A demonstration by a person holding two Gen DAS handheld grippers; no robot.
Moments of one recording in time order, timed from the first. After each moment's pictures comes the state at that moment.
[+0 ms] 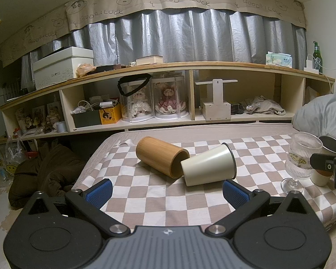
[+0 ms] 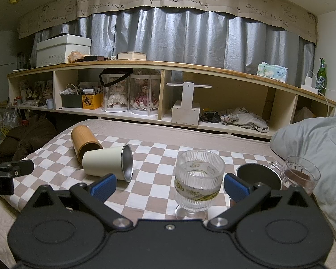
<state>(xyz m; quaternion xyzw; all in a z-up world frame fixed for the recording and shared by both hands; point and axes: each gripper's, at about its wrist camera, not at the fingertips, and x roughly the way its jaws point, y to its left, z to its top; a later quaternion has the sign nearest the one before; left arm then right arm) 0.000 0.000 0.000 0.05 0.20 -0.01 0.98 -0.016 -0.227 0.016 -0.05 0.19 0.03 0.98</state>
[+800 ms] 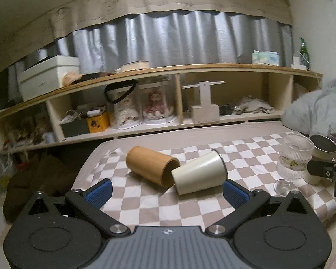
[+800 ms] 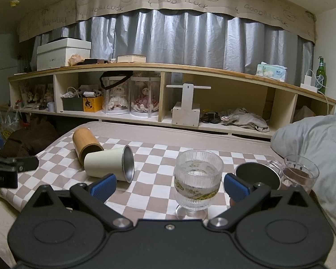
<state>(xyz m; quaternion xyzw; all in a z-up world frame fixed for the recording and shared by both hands) 0.013 -0.011 0.010 0.08 0.20 -0.05 0.98 -0.021 -0.232 0.019 -0.04 0.18 0.04 0.98</state>
